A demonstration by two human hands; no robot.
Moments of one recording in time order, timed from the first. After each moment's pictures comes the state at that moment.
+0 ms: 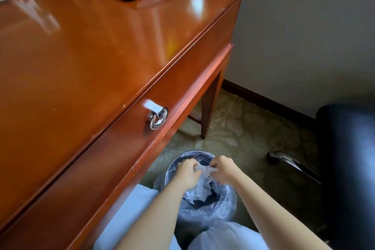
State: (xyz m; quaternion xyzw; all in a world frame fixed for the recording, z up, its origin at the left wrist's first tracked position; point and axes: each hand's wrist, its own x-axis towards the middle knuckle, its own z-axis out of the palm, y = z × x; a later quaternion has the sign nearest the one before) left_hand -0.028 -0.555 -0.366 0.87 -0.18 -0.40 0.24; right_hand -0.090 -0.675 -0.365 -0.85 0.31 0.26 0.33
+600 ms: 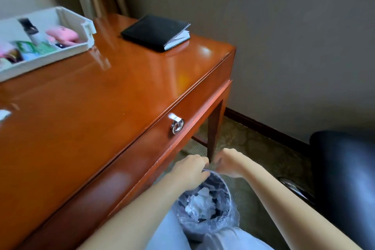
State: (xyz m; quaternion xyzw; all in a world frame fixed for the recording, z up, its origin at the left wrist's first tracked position) left_hand -0.042 -0.524 -0.224 0.88 -0.41 -0.25 0.09; right_hand -0.091 -0.665 -0.235 -0.93 0.20 0.22 0.22
